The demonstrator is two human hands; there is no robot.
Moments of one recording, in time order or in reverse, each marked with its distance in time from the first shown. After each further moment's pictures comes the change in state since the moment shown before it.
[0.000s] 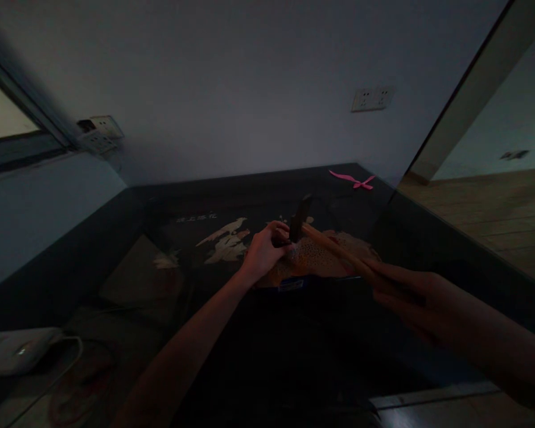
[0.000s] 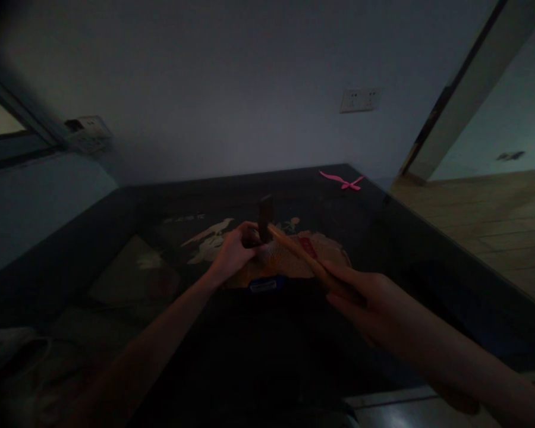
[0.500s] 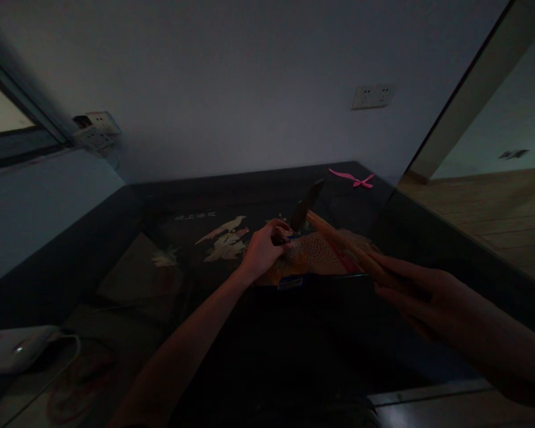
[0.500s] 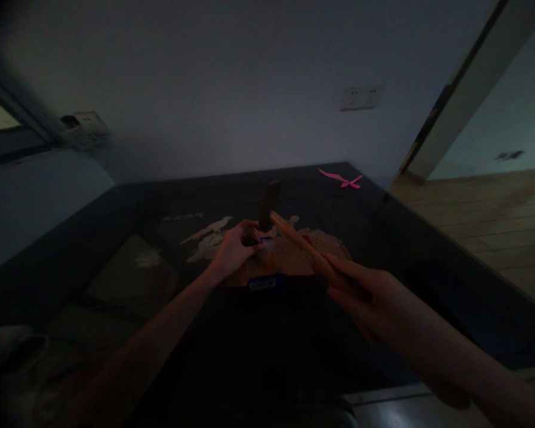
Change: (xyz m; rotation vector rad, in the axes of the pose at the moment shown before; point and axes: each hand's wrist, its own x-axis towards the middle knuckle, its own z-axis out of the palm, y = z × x) left_hand -0.001 0.003 0.000 0.069 0.019 0.023; right_hand -0.005 -0.004 0.004 0.101 0.139 -0.019
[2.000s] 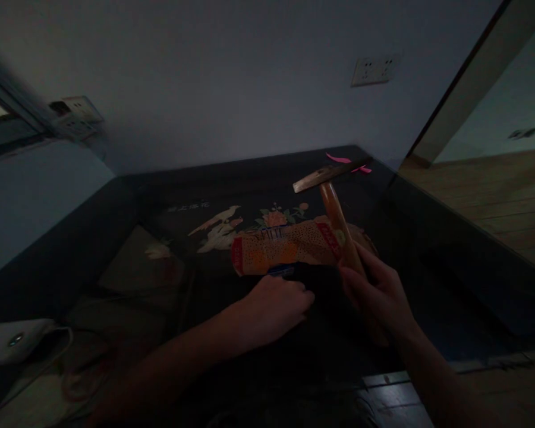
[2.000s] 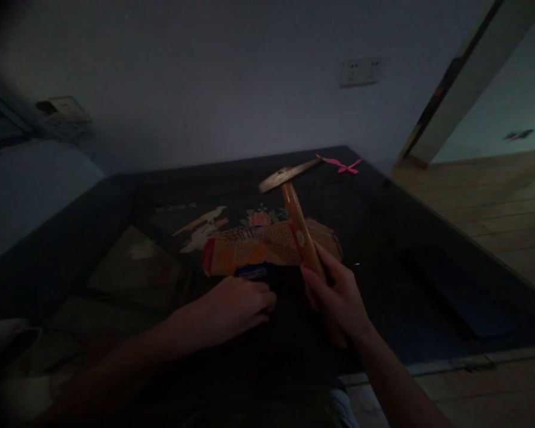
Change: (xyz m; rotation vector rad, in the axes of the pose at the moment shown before) left_hand -0.068 0.088 0.006 0.711 -0.865 0.280; right_hand 0.026 0.050 0.055 0.453 0.260 -0.097
